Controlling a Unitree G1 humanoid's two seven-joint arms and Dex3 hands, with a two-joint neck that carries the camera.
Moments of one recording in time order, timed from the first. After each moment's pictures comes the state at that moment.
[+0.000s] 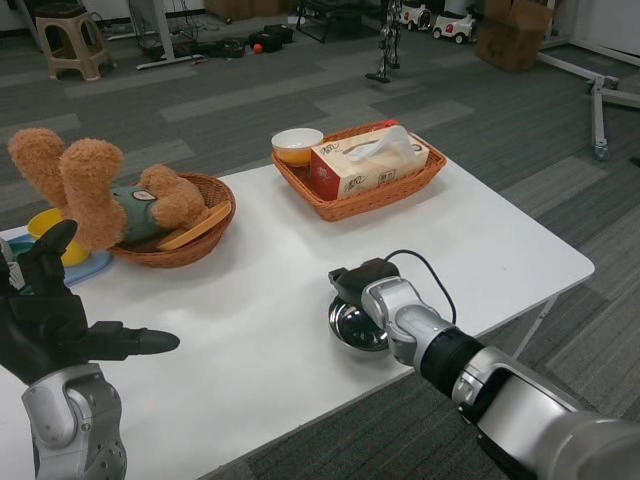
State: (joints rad) left arm -0.47 0.14 -0.43 0.63 -0.68 -1.09 0.33; right arm -0.49 -0.43 0.41 0.53 -0.99 0.29 0.29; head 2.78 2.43
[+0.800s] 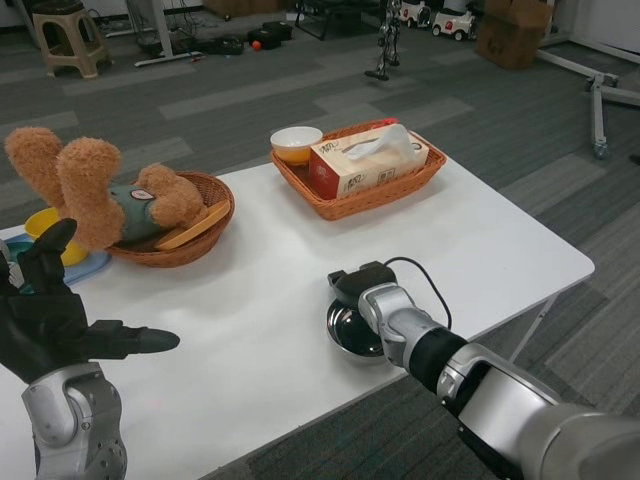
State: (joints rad) left arm -0.47 0.14 -0.43 0.63 -0.68 -1.09 0.33; right arm -0.54 -0.38 0.42 0.71 -0.98 0.26 0.15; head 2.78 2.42
